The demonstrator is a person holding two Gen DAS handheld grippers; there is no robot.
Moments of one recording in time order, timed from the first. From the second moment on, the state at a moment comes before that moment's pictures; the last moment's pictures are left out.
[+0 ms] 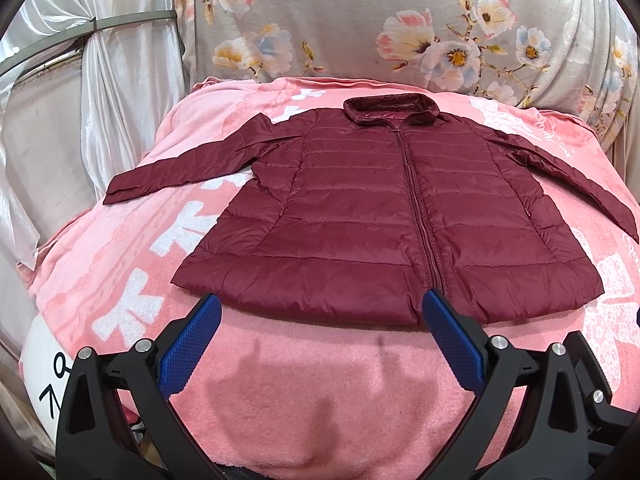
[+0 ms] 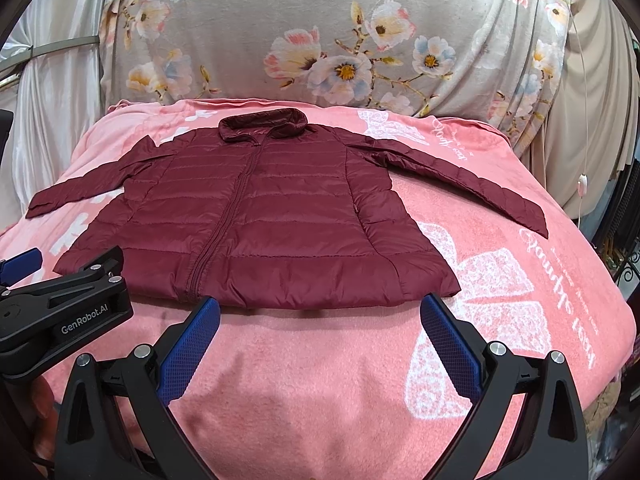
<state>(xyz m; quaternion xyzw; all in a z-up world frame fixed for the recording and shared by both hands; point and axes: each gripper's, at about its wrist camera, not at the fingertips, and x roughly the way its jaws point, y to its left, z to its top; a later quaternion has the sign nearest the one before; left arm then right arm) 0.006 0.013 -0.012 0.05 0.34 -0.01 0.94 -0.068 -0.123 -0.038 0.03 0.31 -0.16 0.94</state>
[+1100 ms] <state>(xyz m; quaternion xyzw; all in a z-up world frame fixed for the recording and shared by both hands) 0.009 0.009 -0.012 0.06 0.35 -0.01 0.94 -0.062 -0.116 -0.043 0.02 0.31 -0.15 0.94</state>
